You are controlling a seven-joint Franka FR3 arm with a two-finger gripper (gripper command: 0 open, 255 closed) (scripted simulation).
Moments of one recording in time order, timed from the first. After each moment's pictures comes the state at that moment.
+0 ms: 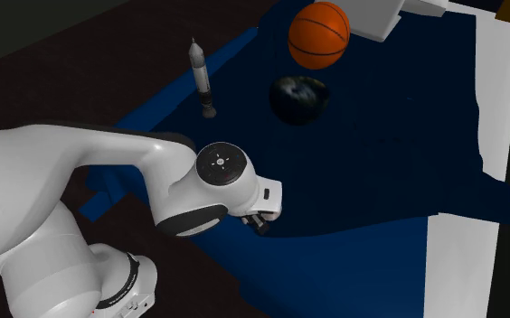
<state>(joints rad) -0.20 -0.45 -0.40 -2.91 -0.08 2.64 -0.26</state>
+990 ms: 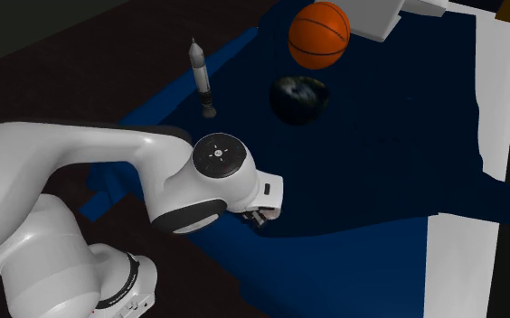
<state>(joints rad) -0.22 -0.51 -0.38 -2.89 -0.09 2.55 -0.24</state>
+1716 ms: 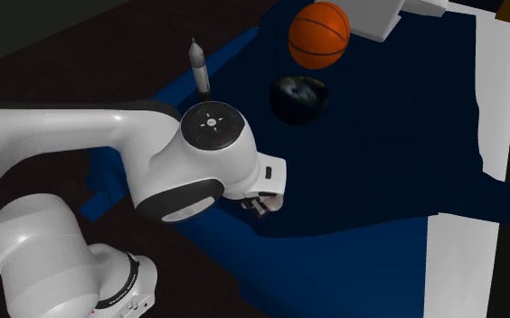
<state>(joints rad) -0.24 -0.64 -0.33 -2.81 -0.10 2.35 -0.21</state>
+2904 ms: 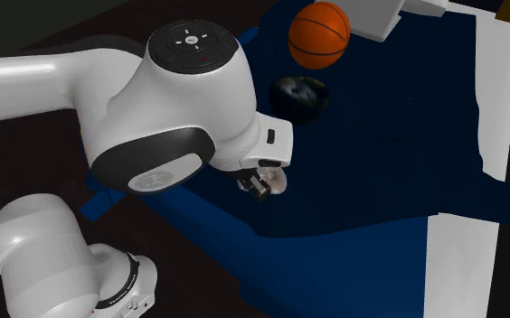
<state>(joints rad) -0.24 -0.75 -0.28 -2.63 -0.09 2.07 -0.18</state>
